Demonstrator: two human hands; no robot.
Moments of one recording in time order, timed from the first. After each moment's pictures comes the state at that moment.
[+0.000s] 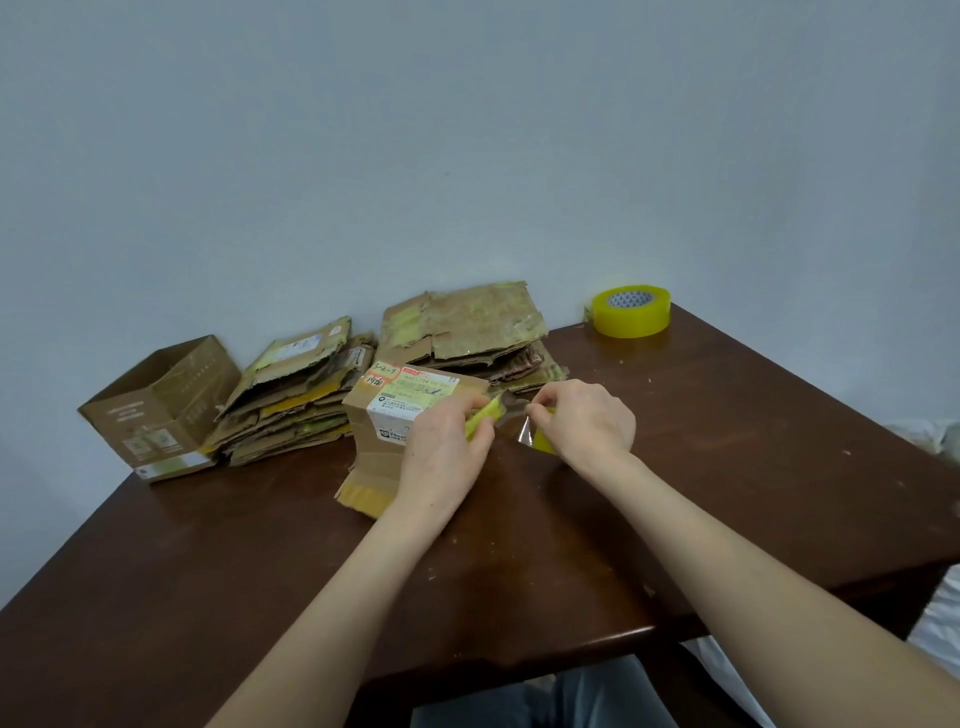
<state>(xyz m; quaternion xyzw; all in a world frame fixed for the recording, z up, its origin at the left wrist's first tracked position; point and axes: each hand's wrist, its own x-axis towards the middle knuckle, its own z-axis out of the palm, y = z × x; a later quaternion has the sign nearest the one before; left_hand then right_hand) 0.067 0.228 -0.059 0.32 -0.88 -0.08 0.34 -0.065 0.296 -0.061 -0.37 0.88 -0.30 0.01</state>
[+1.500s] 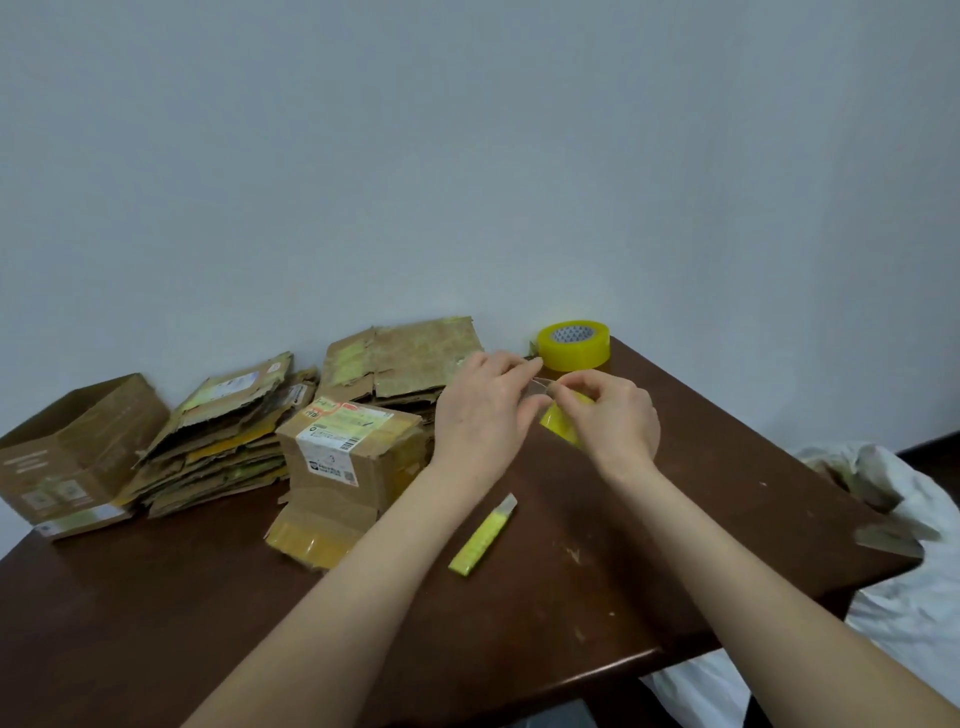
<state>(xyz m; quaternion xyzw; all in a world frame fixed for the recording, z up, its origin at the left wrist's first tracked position) -0.030 0.254 -0.027 0.14 -0.90 0.06 0.42 -0.132 0.344 -0.051 -0.27 0.82 -0.50 -0.06</state>
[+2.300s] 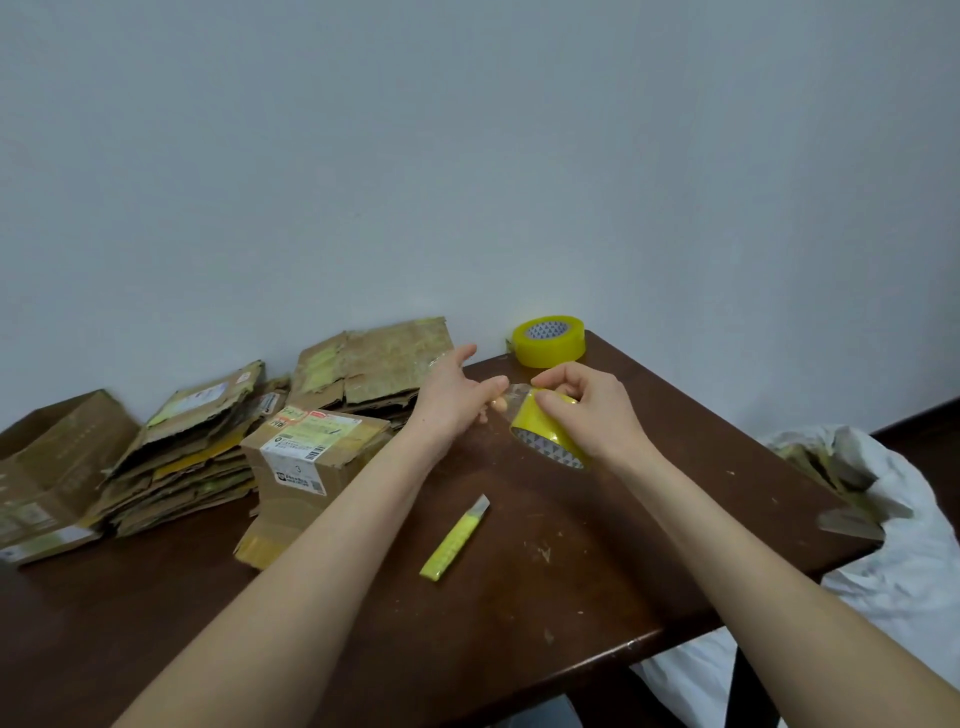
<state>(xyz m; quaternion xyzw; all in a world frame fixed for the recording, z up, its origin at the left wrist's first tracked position) -0.058 0.241 -0.016 0.28 -0.82 -0.42 0.27 -0.161 0.361 -0.058 -0.39 0.72 -0.57 0.05</state>
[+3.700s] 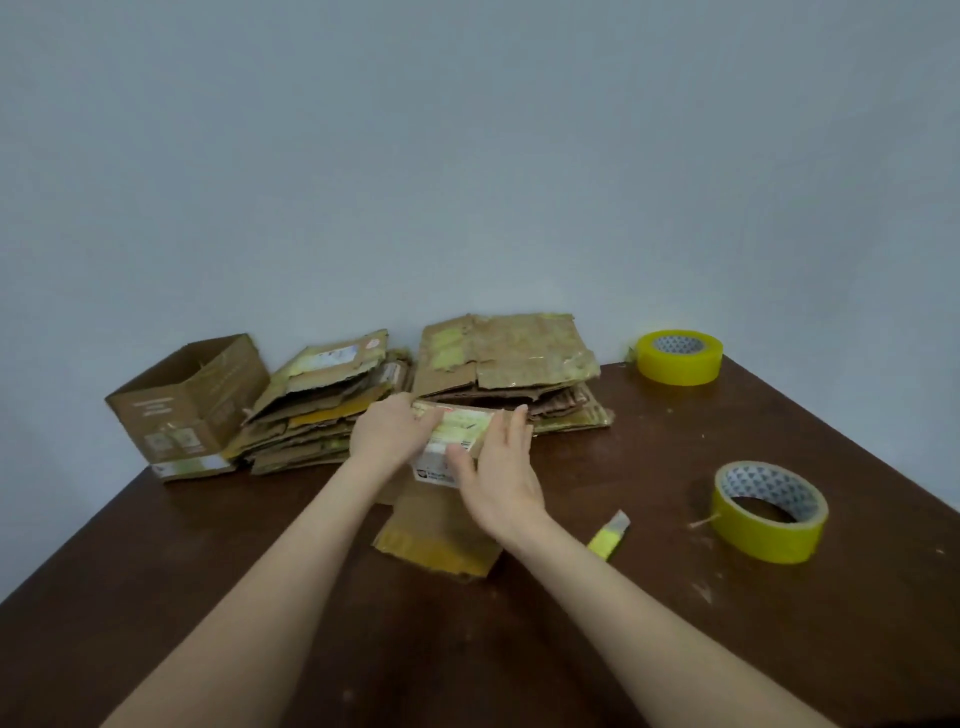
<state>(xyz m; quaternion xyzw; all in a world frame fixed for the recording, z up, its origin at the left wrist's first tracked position) 0.096 0.091 -0.040 0.51 -0.84 -0.06 0.18 0.021 0.221 -0.063 -0.48 0.78 -0.37 0.17</state>
